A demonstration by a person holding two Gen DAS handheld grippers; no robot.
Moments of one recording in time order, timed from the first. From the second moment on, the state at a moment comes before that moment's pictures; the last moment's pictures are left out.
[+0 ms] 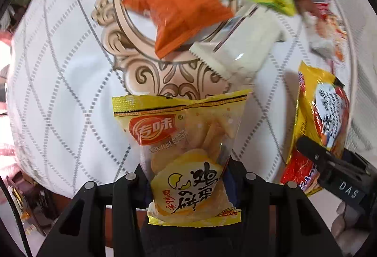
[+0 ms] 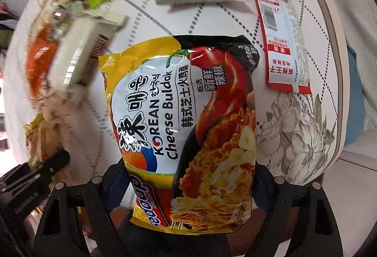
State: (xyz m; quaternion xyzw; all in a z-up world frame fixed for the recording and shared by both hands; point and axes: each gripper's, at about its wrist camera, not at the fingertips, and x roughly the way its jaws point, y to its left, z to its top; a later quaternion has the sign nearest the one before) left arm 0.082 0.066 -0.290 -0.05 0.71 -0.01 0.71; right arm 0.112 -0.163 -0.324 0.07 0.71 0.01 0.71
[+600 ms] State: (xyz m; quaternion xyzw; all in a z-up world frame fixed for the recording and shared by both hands) left arm 0.340 0.022 -0.120 -0.05 0.59 -0.05 0.80; right arm 0.303 -0.175 -0.146 0.15 0.58 0.12 0.79
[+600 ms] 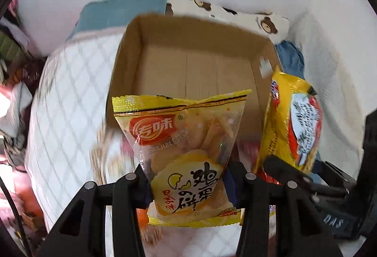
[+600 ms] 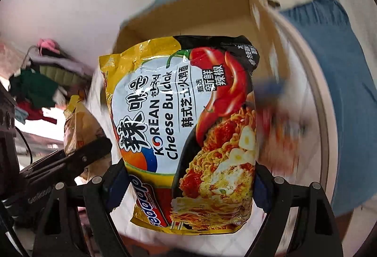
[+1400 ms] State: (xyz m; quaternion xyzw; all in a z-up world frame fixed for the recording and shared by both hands) left arm 0.526 -0.017 -0.230 -0.02 0.71 -0.03 0.70; right arm 0.517 -0.147 -0.257 0.10 0.68 0.09 0.72
